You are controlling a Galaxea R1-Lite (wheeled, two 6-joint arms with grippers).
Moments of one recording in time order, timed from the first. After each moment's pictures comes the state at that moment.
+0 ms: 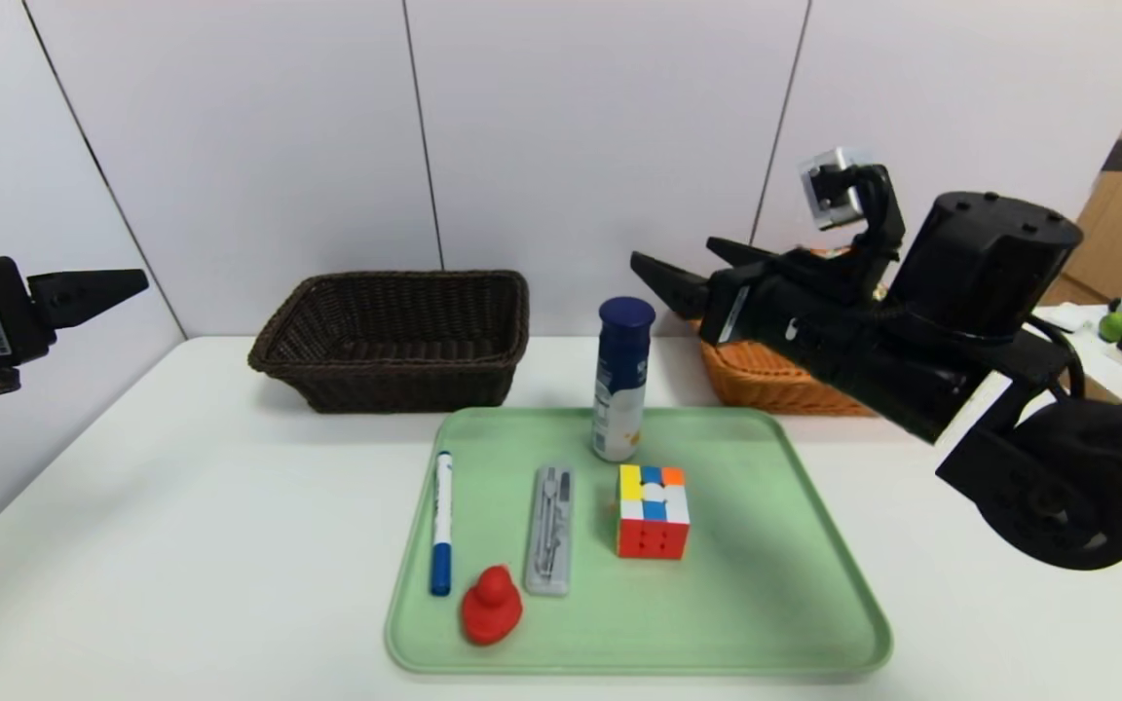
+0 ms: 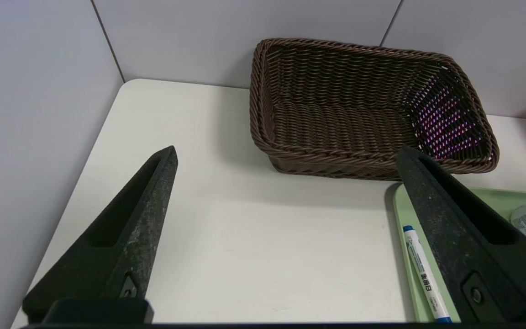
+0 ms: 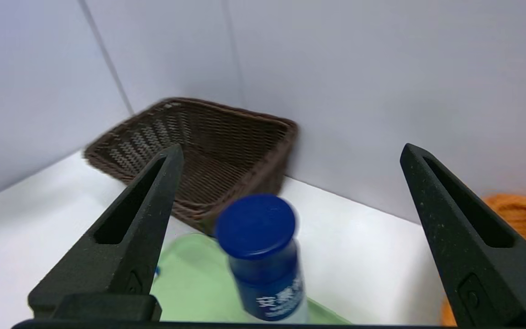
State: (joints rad) left arm 0.03 1.15 -0.91 -0.06 -0.02 -0.11; right arm 0.52 1.80 -0.86 -1.11 0.11 0.11
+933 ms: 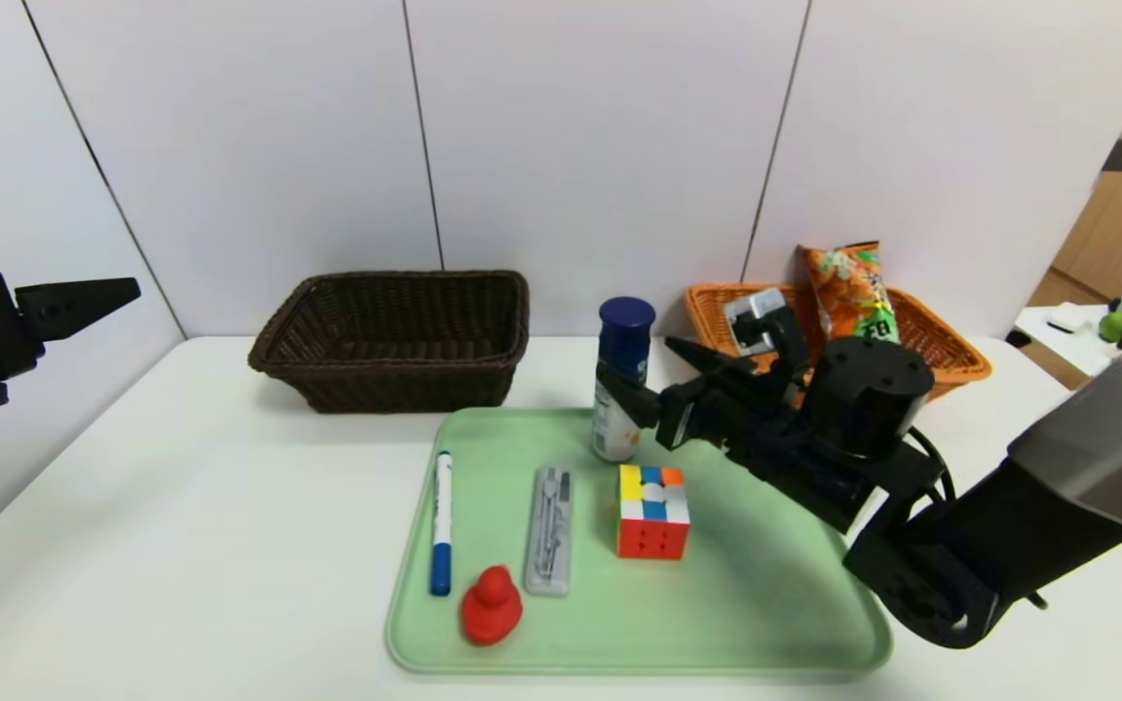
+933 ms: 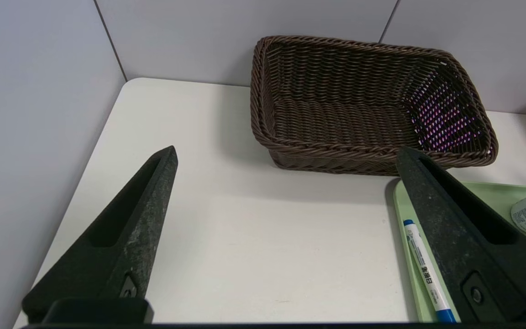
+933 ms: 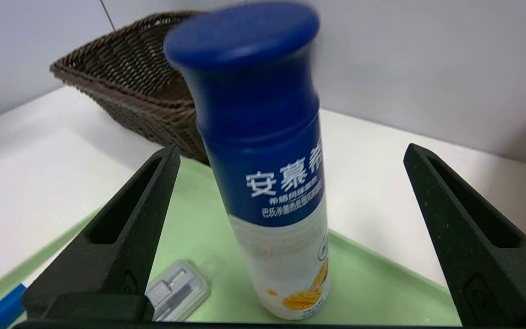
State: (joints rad) left arm 0.03 1.12 -0.89 -0.06 -0.01 -0.10; right arm 0.54 2.06 -0.73 -1.41 0.13 0.10
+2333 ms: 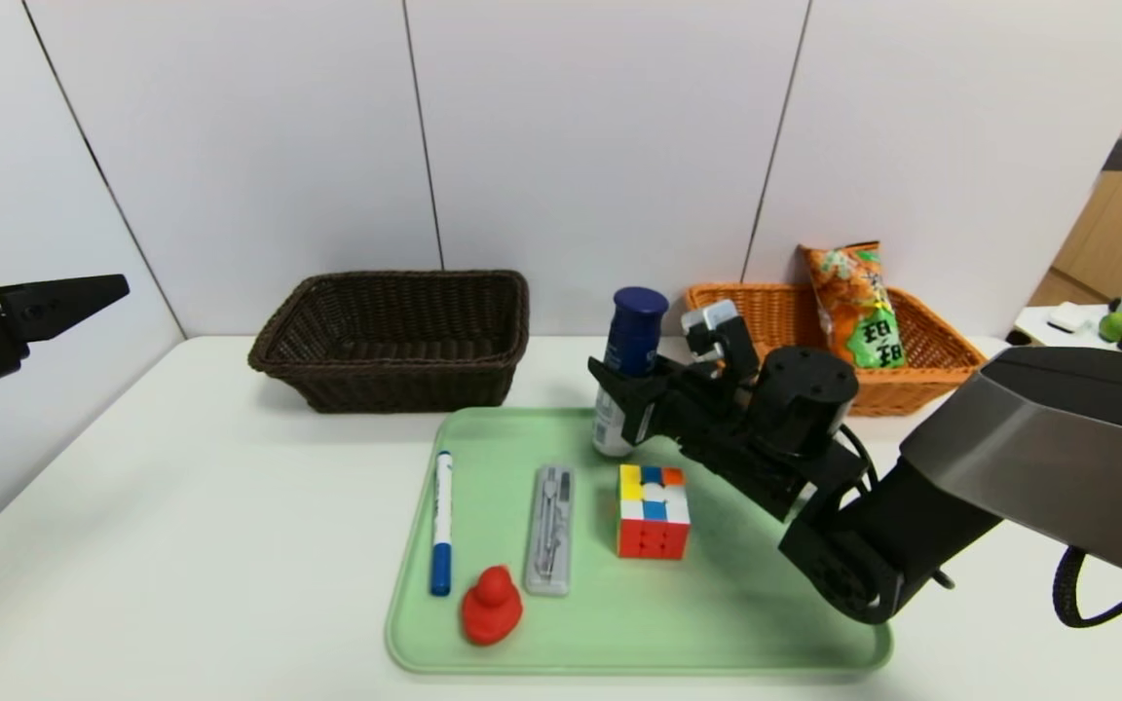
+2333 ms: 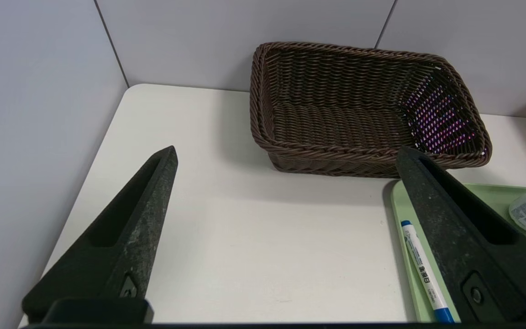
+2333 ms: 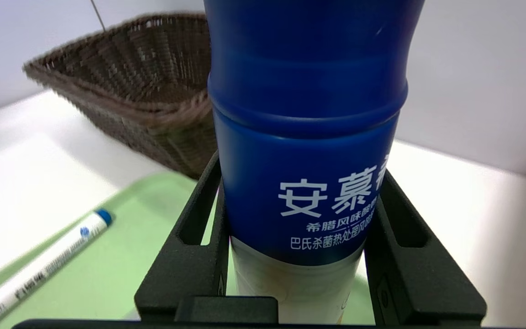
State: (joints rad) left arm 0.03 1.09 -0.88 -0.06 -0.02 -0.10; right arm 0.55 2.19 -0.86 -1.46 0.11 0.08
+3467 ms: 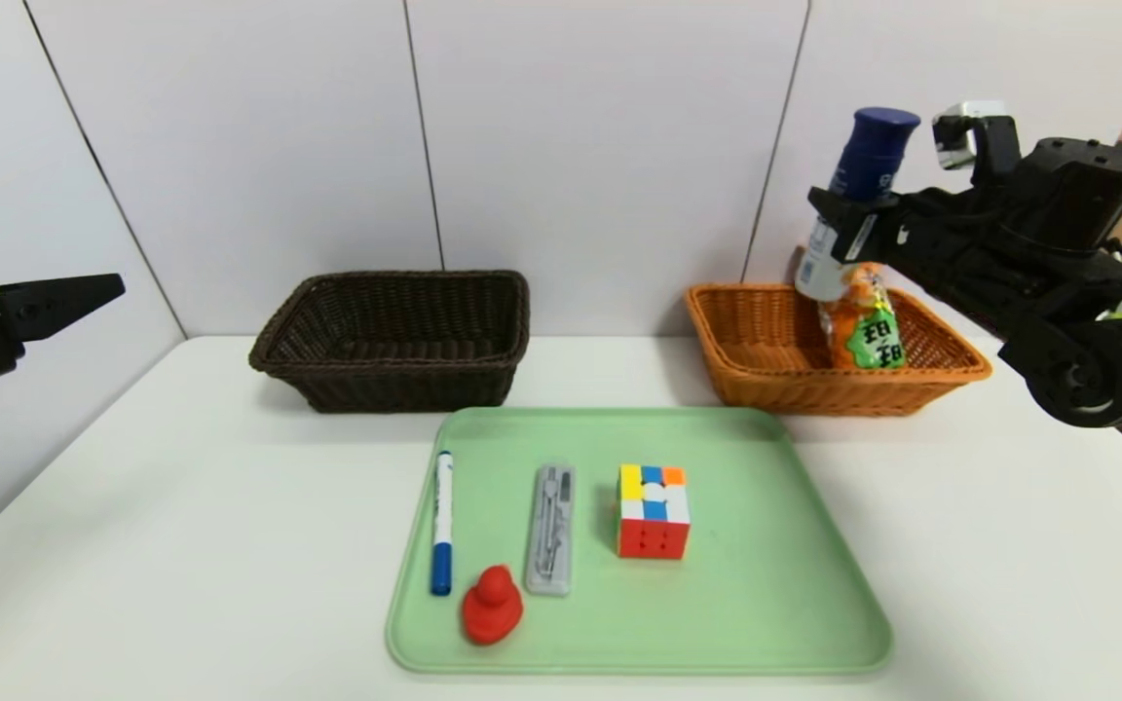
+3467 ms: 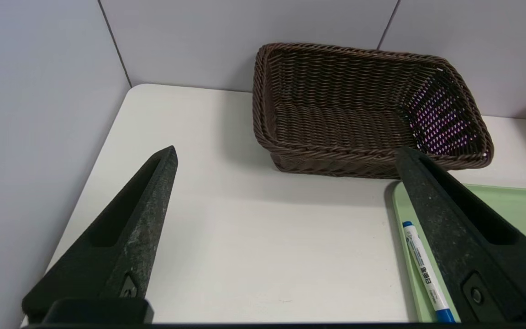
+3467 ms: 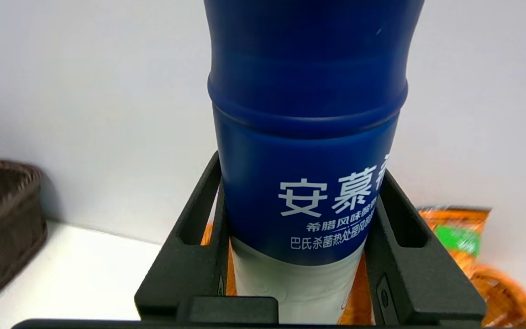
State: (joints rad) left arm 0.03 1.09 -0.88 -0.06 -0.02 -0.10; right arm 0.12 1.89 -1.10 -0.96 0.10 0.00
